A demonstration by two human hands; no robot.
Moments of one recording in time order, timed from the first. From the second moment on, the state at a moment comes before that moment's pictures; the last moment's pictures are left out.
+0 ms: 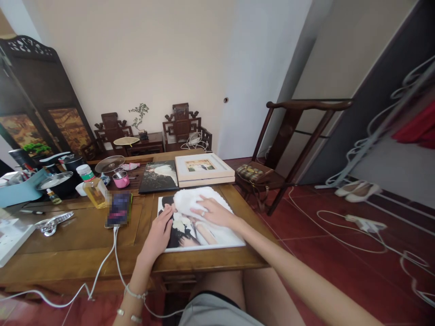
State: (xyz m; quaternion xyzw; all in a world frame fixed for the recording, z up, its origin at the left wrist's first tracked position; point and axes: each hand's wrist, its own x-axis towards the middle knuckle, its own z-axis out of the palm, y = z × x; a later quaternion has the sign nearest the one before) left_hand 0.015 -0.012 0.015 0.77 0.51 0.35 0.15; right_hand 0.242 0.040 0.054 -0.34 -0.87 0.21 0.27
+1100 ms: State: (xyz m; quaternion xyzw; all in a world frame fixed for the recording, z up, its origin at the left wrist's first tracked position) left_hand 0.014 -0.013 0.015 0.72 0.51 0.44 0.15; right_hand 0.211 0.004 0.053 -0.45 -0.87 0.08 0.20
